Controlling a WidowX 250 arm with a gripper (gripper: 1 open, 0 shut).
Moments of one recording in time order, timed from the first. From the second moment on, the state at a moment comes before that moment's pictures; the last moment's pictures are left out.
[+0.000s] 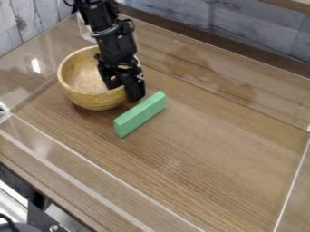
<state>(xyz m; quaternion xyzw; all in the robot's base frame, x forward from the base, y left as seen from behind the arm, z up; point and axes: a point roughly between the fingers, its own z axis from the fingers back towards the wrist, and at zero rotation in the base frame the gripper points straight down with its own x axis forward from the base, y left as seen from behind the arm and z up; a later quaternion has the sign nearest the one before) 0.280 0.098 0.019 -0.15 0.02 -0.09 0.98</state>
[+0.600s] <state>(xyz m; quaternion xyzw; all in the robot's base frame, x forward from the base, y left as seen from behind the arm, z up) 0.275 0.090 0.020 -0.14 0.03 -0.09 0.99</state>
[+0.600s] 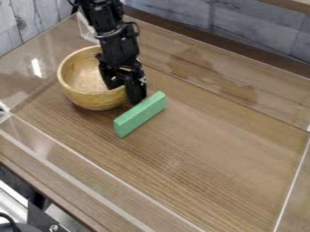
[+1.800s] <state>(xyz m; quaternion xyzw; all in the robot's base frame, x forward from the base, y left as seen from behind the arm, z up) 0.271 0.076 0.021 -0.14 0.06 -0.08 0.98</state>
